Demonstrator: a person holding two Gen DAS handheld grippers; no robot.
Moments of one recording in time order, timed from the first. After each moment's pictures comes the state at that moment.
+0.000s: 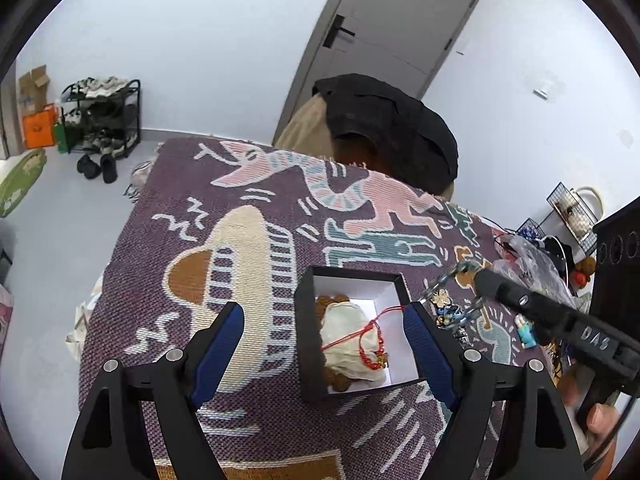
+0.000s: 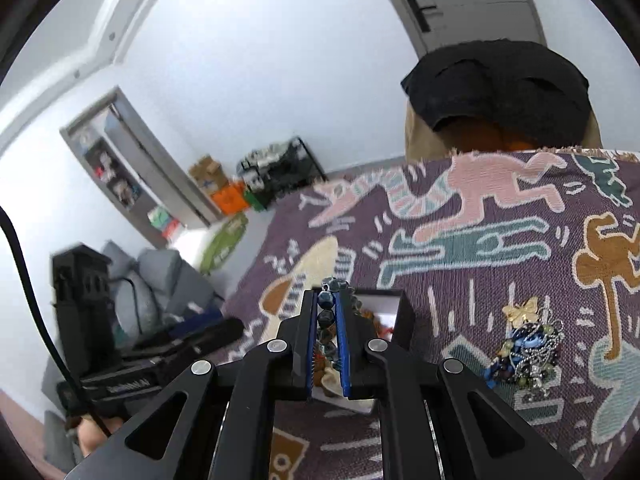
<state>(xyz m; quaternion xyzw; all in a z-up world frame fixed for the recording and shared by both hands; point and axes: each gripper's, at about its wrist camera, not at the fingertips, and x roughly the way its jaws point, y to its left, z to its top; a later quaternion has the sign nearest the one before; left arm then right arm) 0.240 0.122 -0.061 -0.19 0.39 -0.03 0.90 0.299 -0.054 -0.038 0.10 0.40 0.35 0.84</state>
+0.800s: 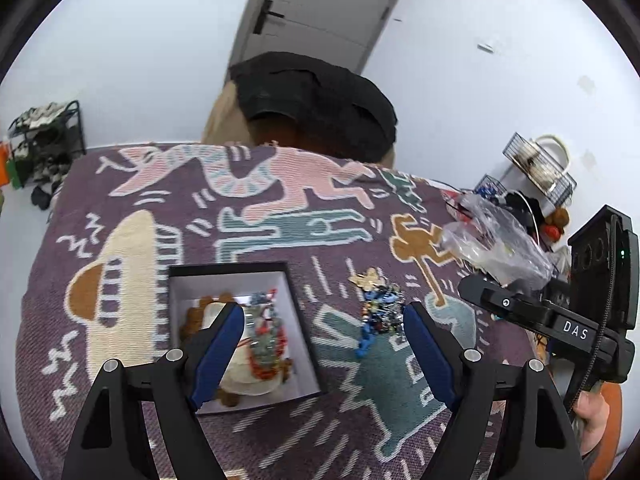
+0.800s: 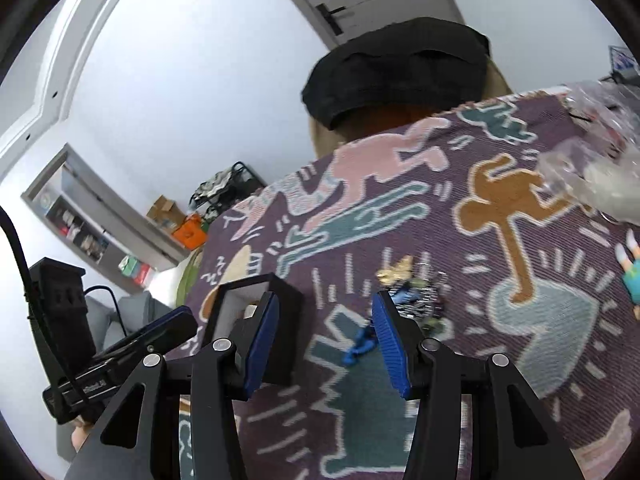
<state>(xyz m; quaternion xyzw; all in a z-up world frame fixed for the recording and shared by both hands) 0.268 0.020 -0.062 -0.14 0.40 -0.13 0.90 0.299 -0.180 -0.064 0.19 0.42 0.25 0.85</state>
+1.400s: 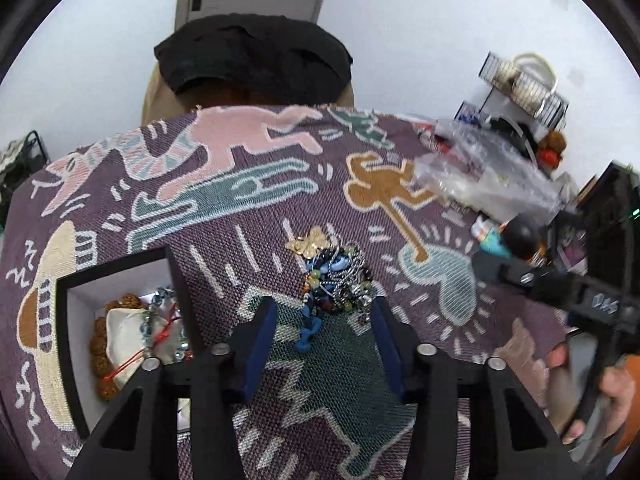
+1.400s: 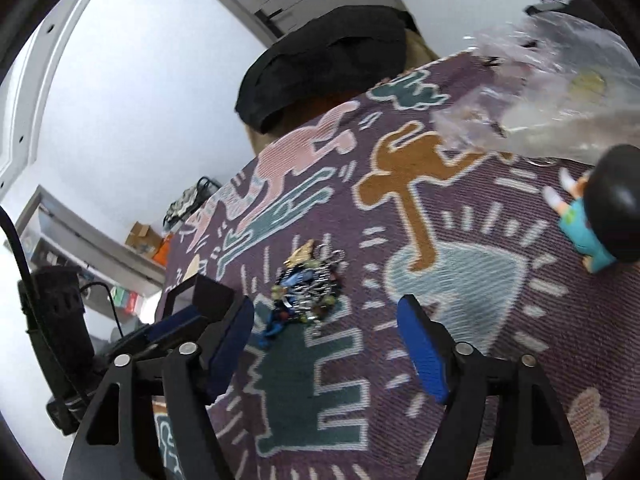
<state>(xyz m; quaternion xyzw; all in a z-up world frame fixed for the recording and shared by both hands) 0.298 -0.067 -0.097 -0.04 0.46 -0.17 0.87 0.297 -0.258 -0.104 0.24 0.44 0.19 0.84</state>
